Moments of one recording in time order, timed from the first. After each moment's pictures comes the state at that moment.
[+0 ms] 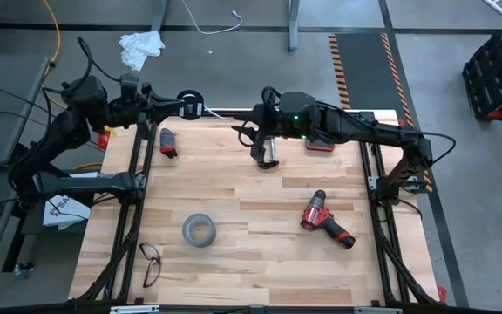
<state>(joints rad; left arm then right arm) 0.47 0.84 1.29 -0.43 0.20 -0.38 -0.13 1.68 1.75 -0.32 0.10 -0.18</state>
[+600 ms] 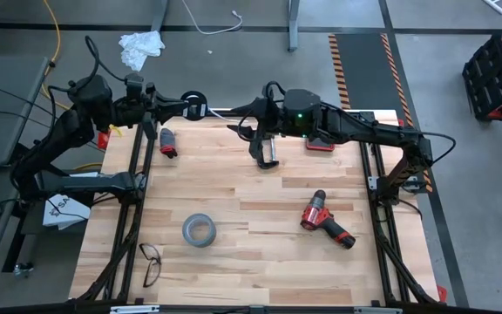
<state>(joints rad) 0.47 0.87 1.29 -0.43 0.20 -0.38 -0.13 1.68 1.75 -0.22 0.07 -0.11</state>
